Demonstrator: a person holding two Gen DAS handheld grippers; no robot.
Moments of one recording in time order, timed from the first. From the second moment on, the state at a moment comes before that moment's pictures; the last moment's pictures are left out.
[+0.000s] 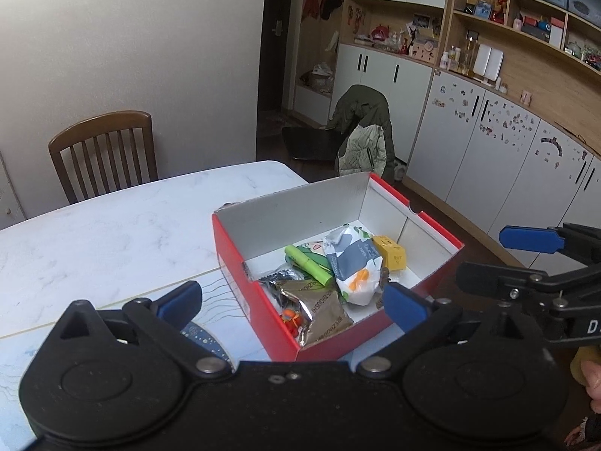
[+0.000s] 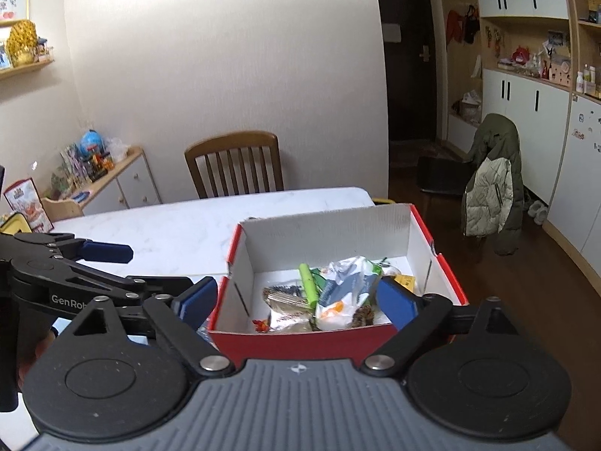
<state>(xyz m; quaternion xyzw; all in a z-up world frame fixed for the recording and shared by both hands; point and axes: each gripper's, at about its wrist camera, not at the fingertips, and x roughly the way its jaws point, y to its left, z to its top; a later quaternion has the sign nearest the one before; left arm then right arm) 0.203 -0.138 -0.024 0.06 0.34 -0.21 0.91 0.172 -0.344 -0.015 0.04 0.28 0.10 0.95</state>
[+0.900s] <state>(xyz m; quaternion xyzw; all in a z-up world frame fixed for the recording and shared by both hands) 0.167 -0.087 -0.020 0.06 0.32 -0.24 0.91 0.118 -0.296 -0.017 0.04 0.27 0.05 0.96</state>
